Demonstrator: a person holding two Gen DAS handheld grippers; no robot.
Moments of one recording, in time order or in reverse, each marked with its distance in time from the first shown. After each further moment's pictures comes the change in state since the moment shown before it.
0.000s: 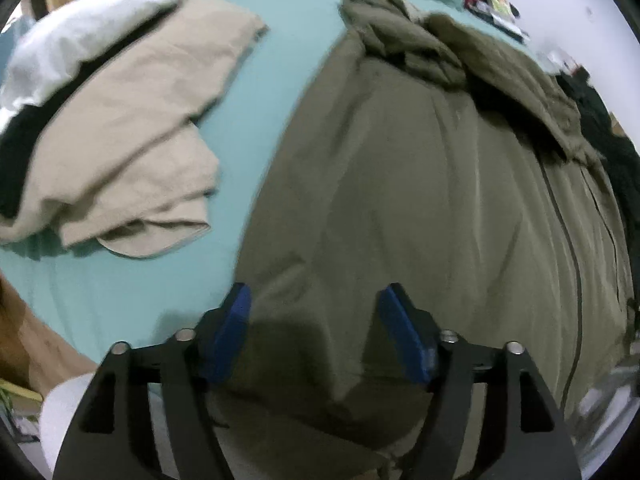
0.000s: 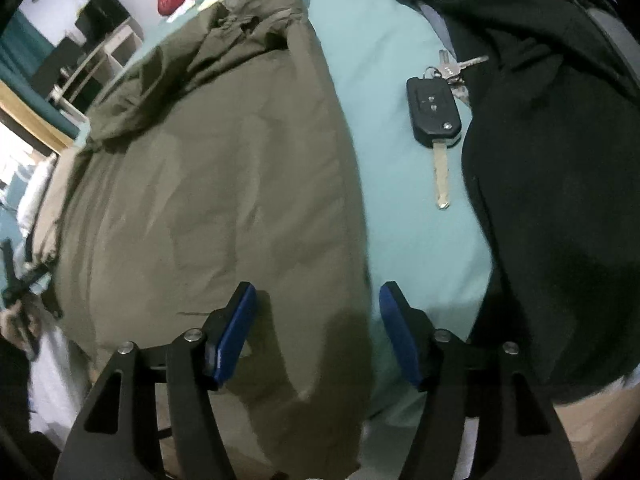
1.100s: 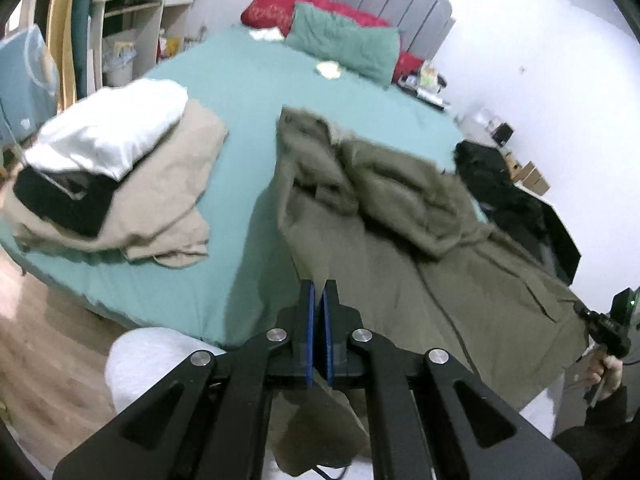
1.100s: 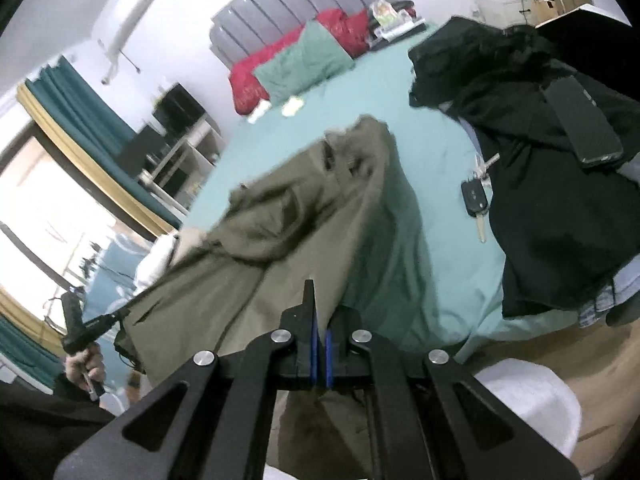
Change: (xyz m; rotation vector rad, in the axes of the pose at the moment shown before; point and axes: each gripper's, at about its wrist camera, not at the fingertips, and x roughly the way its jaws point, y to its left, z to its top) left arm -0.198 0.013 -0.013 -0.032 -0.249 -0.271; right arm -0.181 0.068 -0.056 0.056 -0.348 0.289
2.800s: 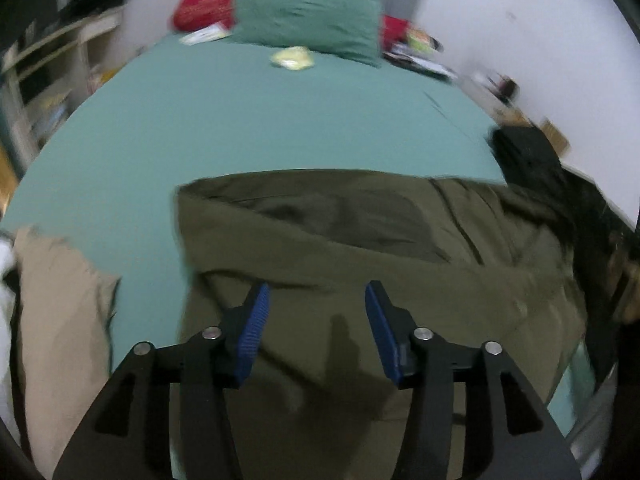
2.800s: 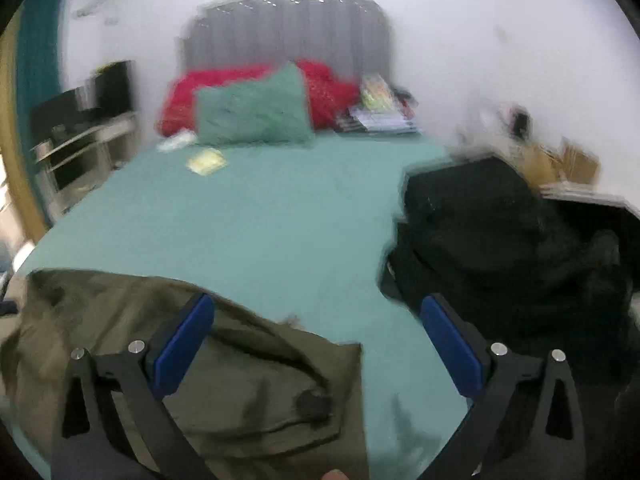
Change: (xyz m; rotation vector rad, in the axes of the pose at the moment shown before) left arm 0.303 -0.045 0.196 0.266 0.065 0.020; right arm 0.266 0.004 0.238 -0.425 -0.237 -0.382
